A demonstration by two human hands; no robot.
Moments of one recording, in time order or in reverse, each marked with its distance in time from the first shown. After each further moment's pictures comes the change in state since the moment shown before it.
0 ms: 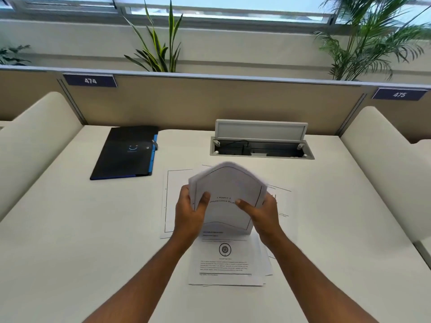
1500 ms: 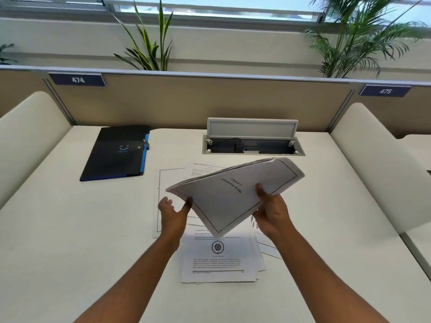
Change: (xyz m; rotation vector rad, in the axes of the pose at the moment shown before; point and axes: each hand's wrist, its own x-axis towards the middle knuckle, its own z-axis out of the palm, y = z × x) left_hand 0.009 -0.038 -0.008 -0.016 0.094 -0.454; right_hand 0.011 -0.010 -0.027 0.617 0.141 0.319
